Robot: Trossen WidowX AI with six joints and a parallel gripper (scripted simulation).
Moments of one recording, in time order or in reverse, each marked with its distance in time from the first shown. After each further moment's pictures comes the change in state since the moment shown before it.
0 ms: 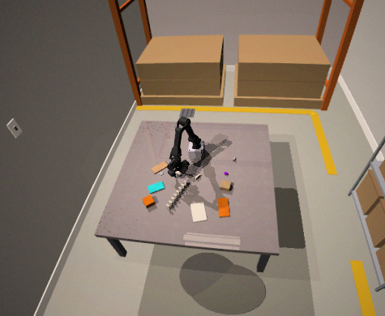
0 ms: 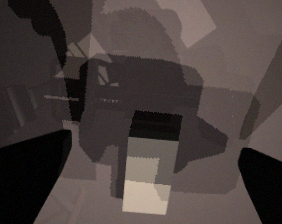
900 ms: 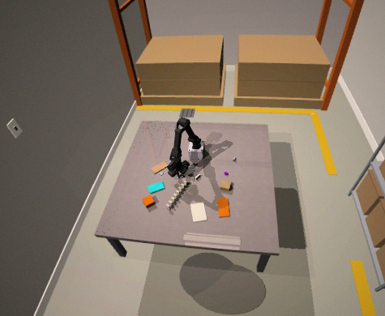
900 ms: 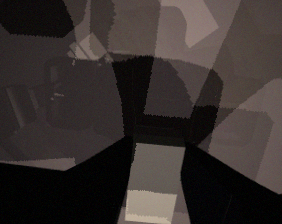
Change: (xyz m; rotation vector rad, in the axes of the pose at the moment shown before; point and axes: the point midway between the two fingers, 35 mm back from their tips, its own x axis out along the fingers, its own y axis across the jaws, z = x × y) arm 0.008 0.002 -0.001 0.000 0.002 0.008
